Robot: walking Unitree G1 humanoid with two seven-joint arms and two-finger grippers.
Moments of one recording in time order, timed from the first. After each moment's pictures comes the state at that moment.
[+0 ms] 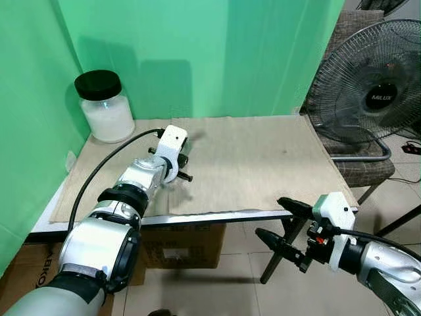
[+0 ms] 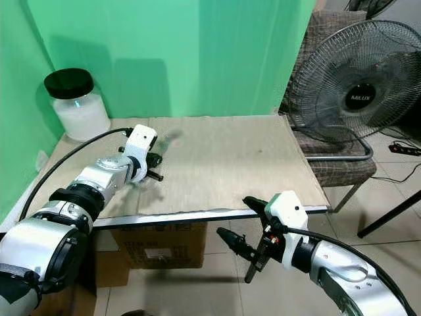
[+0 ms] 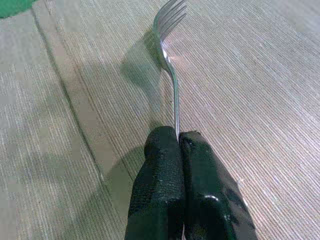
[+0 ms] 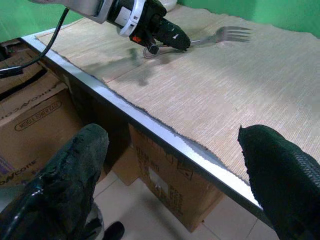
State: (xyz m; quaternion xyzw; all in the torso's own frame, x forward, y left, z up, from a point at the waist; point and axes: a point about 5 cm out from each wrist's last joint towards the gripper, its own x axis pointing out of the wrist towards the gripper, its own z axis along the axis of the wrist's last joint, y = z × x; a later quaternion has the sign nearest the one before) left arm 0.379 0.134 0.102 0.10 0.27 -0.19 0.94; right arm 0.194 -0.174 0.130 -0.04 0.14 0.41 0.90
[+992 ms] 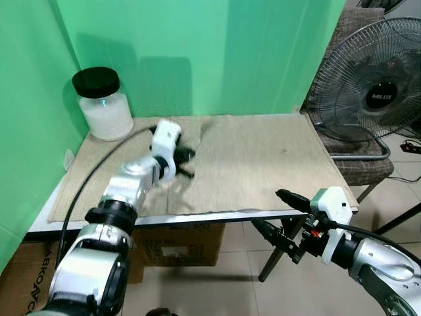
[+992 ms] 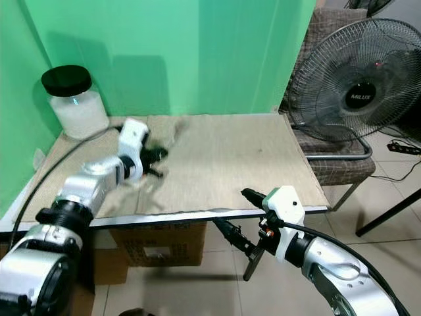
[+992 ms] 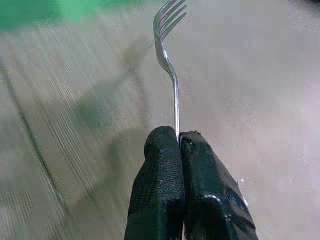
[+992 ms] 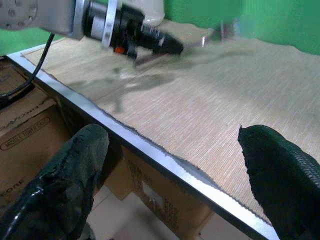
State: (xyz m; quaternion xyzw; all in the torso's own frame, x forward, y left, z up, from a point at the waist) left arm 0.362 0.133 0.107 0.06 0.22 -0.28 0.93; right arm 0.200 -0.166 0.132 -0.02 0.12 0.38 0.92
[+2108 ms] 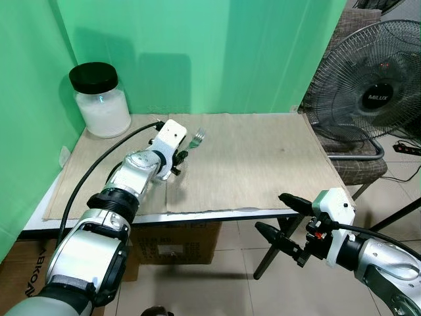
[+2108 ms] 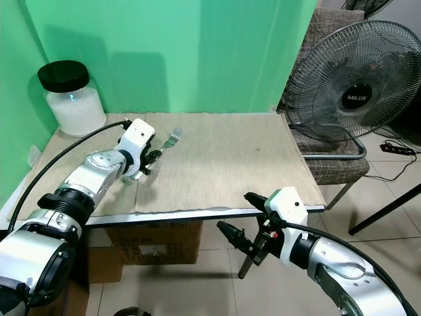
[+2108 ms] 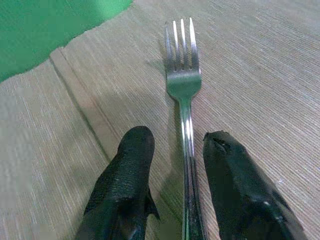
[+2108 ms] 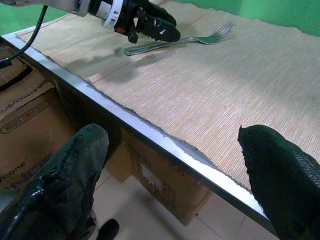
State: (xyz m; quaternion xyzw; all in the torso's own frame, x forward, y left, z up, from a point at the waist) left arm 0.379 0.144 0.118 0.20 0.21 -0.21 0.93; right arm 0.198 -0.172 0.133 -0.03 0.14 0.39 0.91
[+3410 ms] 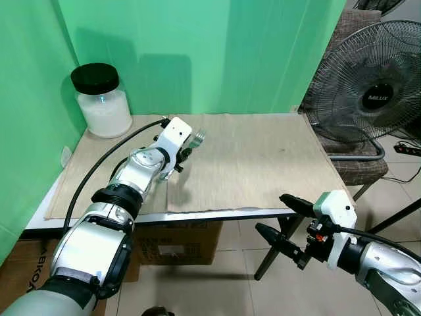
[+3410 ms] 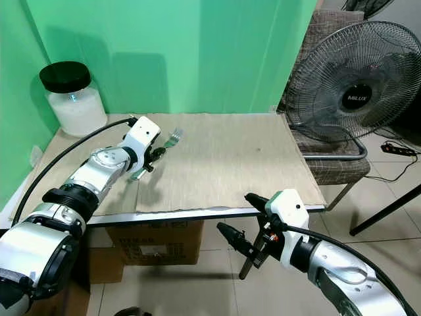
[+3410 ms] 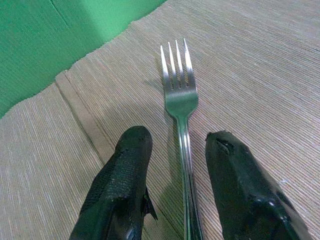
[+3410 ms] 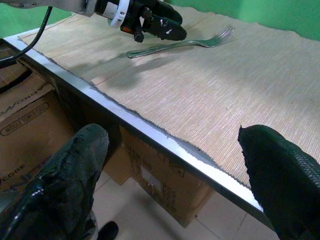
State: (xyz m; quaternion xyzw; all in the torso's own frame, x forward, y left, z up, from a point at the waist) left arm 0.384 0.137 0.121 0.22 0.19 -0.22 0.93; right arm 0.193 -0.171 0.134 -0.03 0.14 0.38 0.91
